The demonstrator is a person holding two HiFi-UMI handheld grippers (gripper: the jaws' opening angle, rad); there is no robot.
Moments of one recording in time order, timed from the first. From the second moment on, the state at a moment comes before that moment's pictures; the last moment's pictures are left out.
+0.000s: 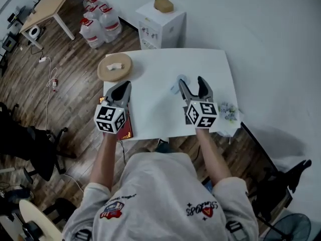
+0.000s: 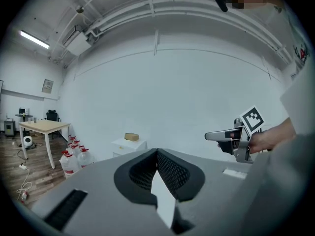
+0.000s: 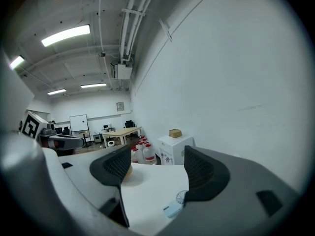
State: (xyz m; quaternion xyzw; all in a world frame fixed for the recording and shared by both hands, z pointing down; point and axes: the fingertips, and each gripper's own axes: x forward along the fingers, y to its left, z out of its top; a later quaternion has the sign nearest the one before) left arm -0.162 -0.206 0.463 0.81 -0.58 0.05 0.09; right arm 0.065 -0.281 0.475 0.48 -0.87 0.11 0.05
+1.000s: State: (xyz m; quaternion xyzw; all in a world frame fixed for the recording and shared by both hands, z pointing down) left arm -0.197 -0.319 0.529 0.82 -0.55 0.09 0.15; right arm 0.048 -0.370 0.668 0.51 -0.78 0.31 0.18
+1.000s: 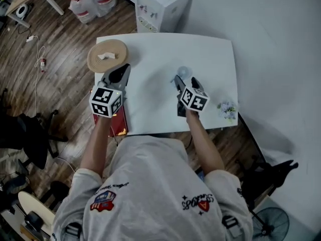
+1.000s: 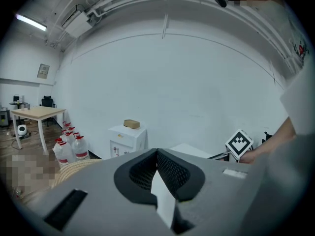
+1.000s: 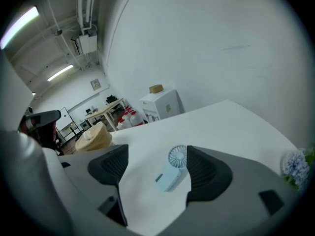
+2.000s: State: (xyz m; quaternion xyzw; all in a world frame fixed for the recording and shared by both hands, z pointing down) left arm -0.278 -0.289 0.581 0.76 -0.61 0.11 0.20; right arm 0.046 -0.408 0.806 0.59 -0.62 0.44 0.27
